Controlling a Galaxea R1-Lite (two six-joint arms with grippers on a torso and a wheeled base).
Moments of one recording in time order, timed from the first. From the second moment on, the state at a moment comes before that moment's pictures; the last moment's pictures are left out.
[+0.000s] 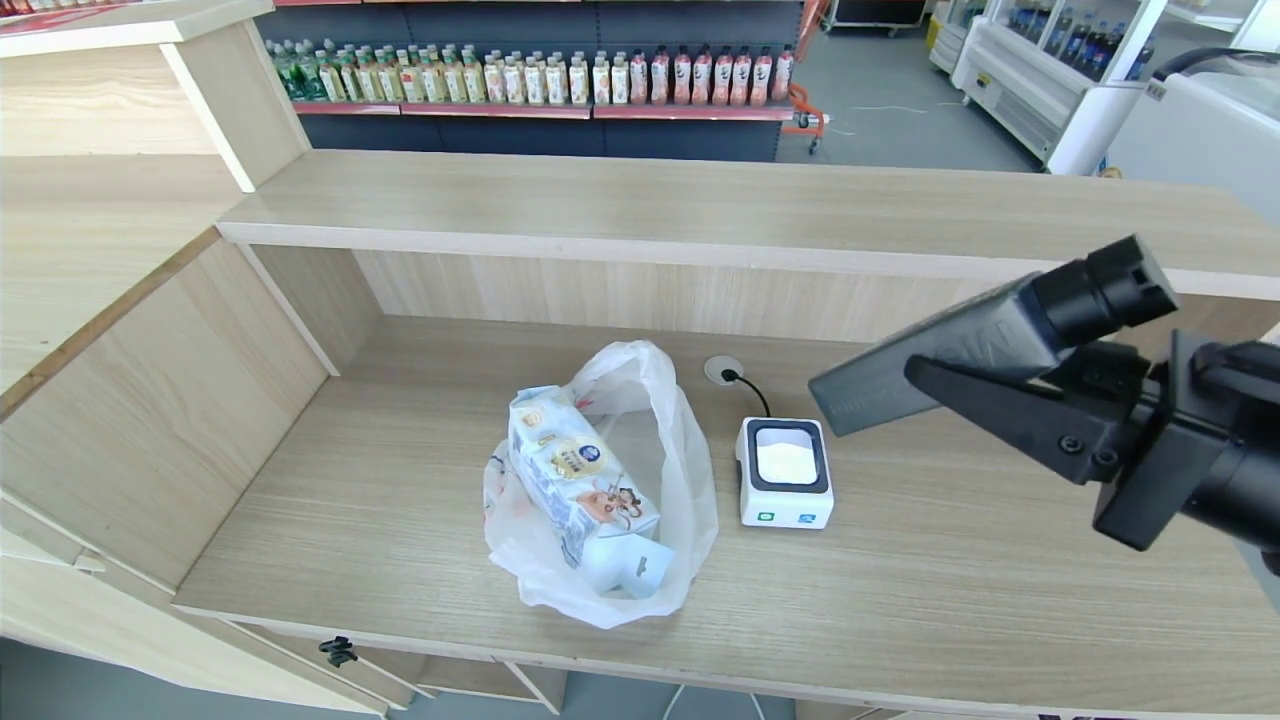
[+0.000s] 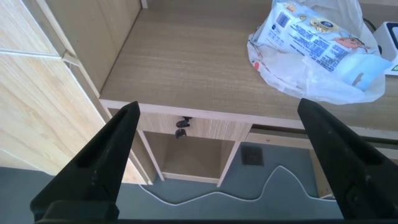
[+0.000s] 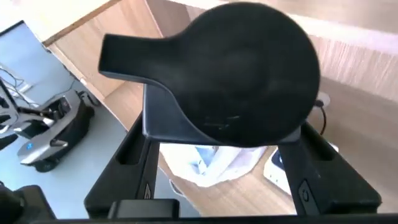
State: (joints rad) left arm -0.01 0.00 0.00 0.00 -0.02 -0.03; right arm 0.70 1.19 -0.63 -0.62 0.06 0.03
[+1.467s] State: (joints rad) left arm 0.00 0.00 0.00 0.00 -0.02 -0.03; right arm 0.40 1.37 -0.63 -0.37 0.01 0.24
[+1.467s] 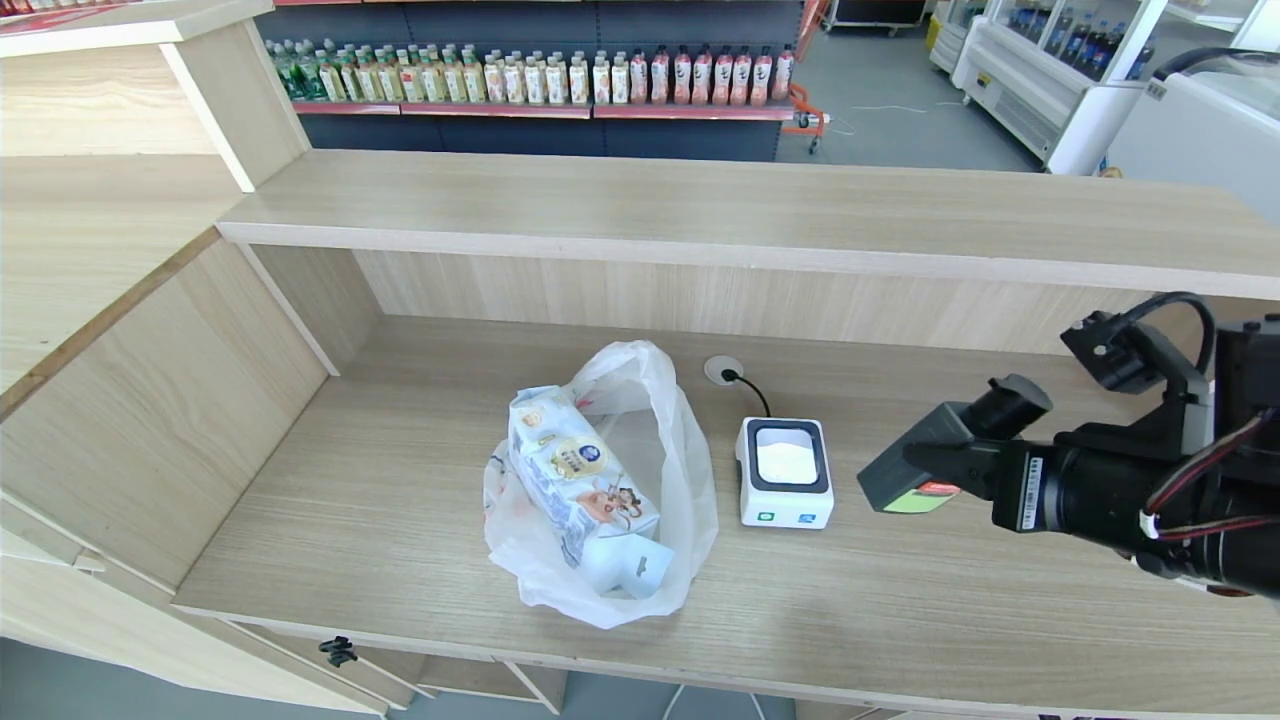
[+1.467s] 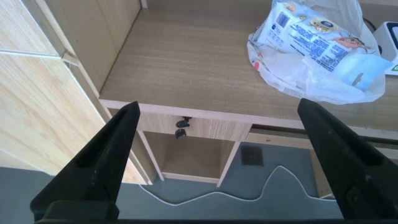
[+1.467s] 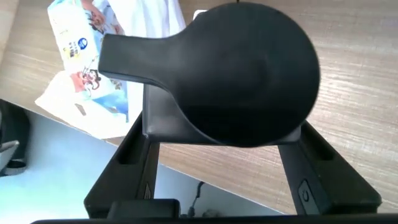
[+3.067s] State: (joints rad) left arm 0.00 0.00 0.00 0.00 -0.02 -0.03; right arm 0.34 1.30 -0.65 -0.37 0.01 0.07
